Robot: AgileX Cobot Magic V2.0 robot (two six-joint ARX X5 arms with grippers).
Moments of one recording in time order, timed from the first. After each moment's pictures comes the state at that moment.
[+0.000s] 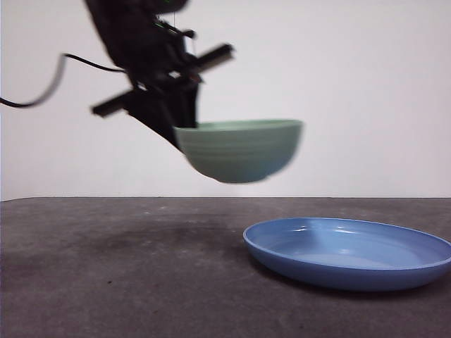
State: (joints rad) left arm -0.63 1.74 1.44 -0.75 0.16 -0.35; right arm 0.35 0.45 0.86 -0.99 -0.40 0.23
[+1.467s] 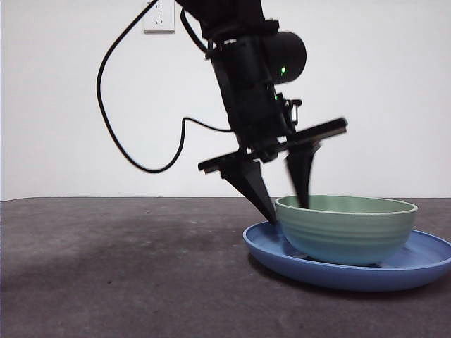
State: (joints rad) left arm -0.80 2.18 1.87 -0.90 0.16 -0.35; right arm 0.35 0.45 0.87 -1.13 -0.40 0.23
